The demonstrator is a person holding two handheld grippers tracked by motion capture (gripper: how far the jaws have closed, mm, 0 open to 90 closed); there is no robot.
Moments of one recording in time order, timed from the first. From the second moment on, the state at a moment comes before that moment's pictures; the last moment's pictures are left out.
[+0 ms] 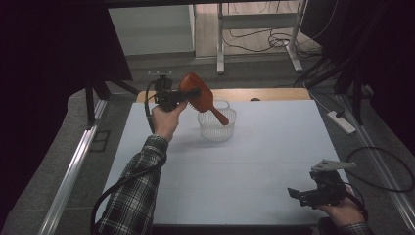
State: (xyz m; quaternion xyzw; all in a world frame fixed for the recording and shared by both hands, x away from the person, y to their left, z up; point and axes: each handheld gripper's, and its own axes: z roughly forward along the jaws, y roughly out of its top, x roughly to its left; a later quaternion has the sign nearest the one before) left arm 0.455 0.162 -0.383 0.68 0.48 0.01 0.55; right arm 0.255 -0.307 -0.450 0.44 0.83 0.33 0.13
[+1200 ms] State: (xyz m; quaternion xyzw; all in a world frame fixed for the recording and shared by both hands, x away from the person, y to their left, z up) left arm 0.455 0.135 -0.421 0.69 0.50 0.02 0.53; right arm 0.255 -0.306 -0.450 0.43 0.83 0.32 0.12
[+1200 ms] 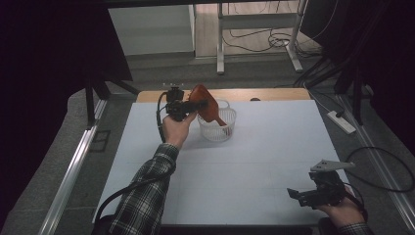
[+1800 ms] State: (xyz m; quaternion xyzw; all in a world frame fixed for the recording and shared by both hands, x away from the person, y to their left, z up) left arm 0.453 0.136 -0.432 0.67 0.52 0.02 0.52; right arm 0.255 -0.305 -0.451 0.43 0.83 0.32 0.12
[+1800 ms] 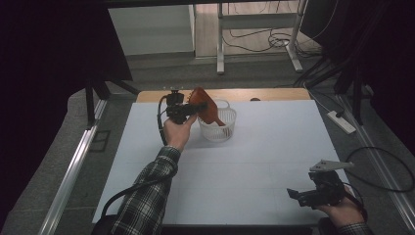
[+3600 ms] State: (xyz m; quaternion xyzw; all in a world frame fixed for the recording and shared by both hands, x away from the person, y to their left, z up) left arm 0.457 0.149 -0.434 0.72 0.50 0.06 0.47; right arm 0.255 -0.305 -0.450 0.43 0.84 0.31 0.13
